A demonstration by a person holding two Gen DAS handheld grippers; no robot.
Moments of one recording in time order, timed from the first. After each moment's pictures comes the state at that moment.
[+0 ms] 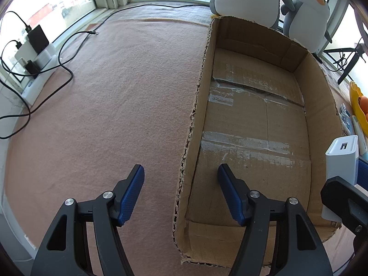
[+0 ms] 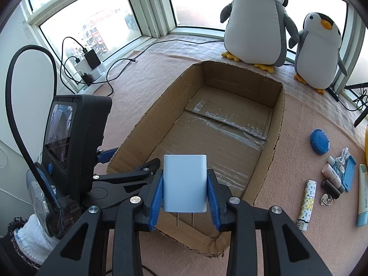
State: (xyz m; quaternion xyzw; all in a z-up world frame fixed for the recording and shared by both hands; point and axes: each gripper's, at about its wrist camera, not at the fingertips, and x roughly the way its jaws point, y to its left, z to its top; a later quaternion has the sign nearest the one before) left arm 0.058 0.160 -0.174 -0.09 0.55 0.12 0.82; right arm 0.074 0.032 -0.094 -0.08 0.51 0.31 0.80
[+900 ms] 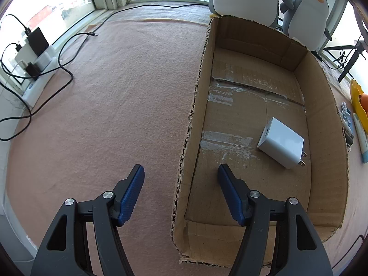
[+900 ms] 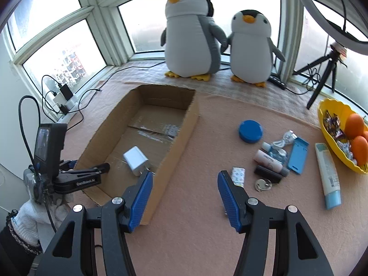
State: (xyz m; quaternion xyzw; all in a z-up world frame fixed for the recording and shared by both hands) left arm 0.060 0.155 -0.173 -0.08 0.55 0.12 0.82; right arm 0.091 -0.100 -0.068 -0.03 0.48 0.23 0.84
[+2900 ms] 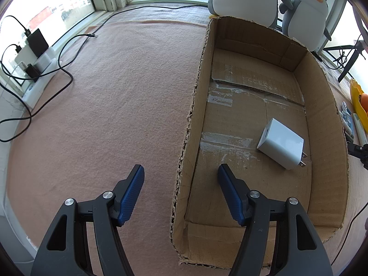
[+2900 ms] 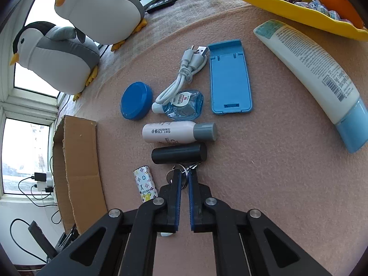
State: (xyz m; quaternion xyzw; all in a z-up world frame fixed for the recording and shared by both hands) left arm 0.059 0.152 -0.171 -0.08 0.55 0.12 0.82; right arm 0.182 -0.224 -0.181 0.24 0.63 0.09 0.73
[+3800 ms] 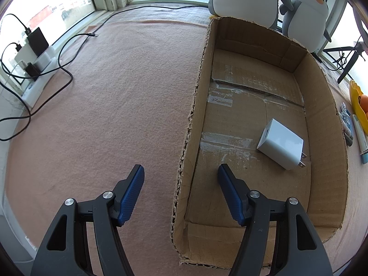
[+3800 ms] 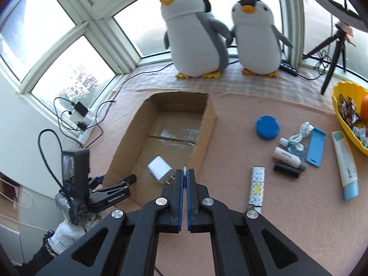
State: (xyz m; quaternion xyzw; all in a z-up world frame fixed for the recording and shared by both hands) left arm 0.059 0.155 -0.171 -0.08 0.55 0.12 0.82; right arm 0.105 -0.083 -0.048 0.05 0.51 0.28 0.81
